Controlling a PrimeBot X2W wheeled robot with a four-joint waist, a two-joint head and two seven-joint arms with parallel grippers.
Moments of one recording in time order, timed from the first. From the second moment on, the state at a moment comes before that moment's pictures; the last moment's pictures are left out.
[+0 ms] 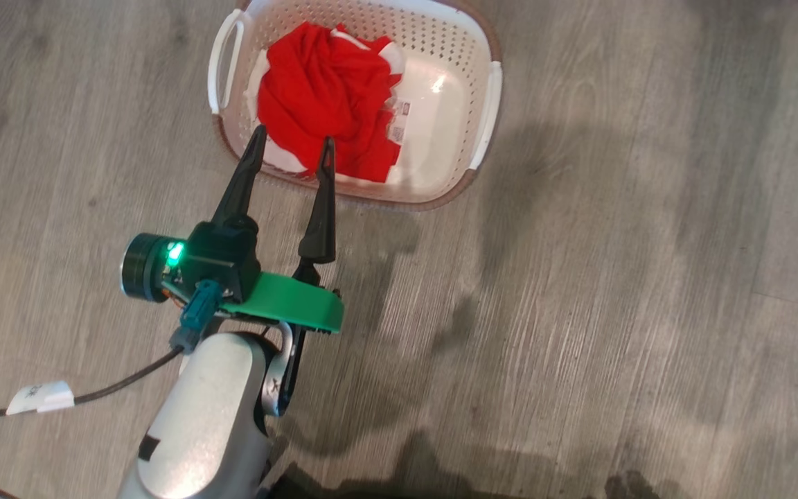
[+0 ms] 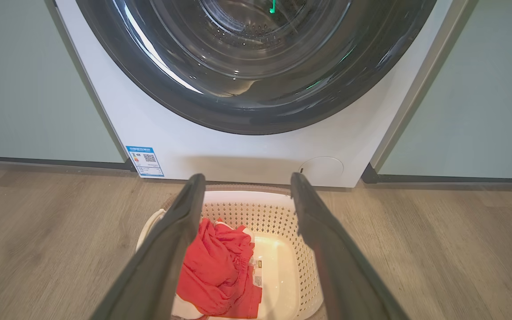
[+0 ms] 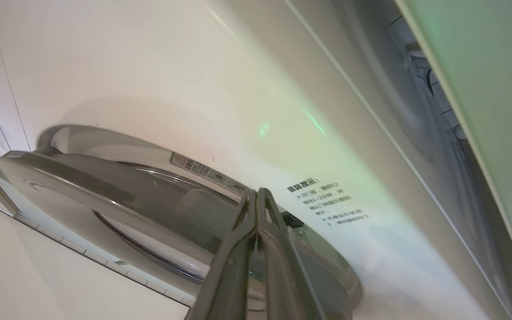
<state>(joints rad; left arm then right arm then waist) -0.36 0.04 -0.36 0.08 -0.18 0.19 -0.25 -1.34 -0.26 -0.03 0.72 0.95 0.13 0.20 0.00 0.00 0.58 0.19</state>
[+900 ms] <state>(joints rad) -0.40 0.04 -0.44 0.08 -0.20 0.24 -0.25 -1.60 -0.27 -0.06 0.99 1.11 0.13 0.50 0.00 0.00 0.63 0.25</state>
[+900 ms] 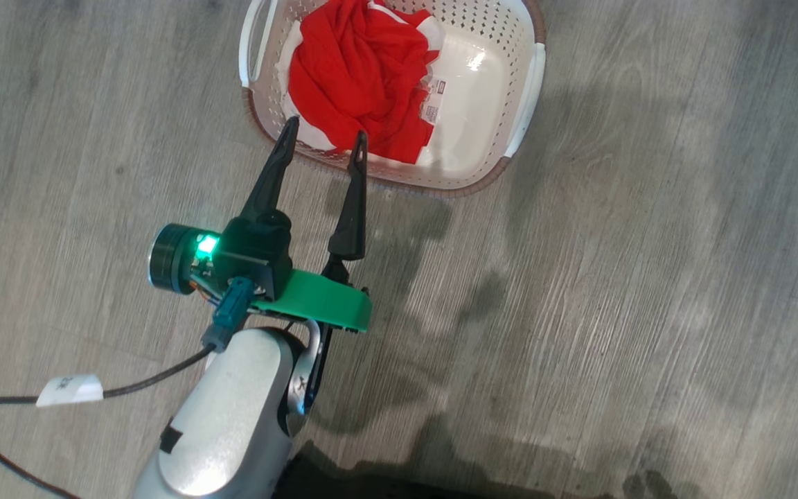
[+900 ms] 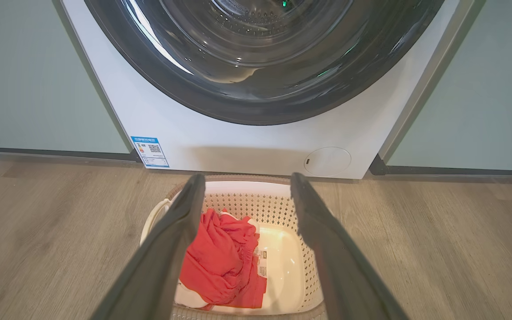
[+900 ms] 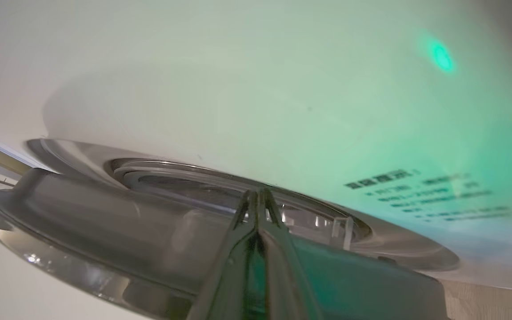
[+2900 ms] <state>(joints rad) -0.08 0.04 -0.29 0.12 -0.16 0.20 -0.25 -0.86 -0.10 0.09 0.82 1.33 0.13 0.70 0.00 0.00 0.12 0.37</state>
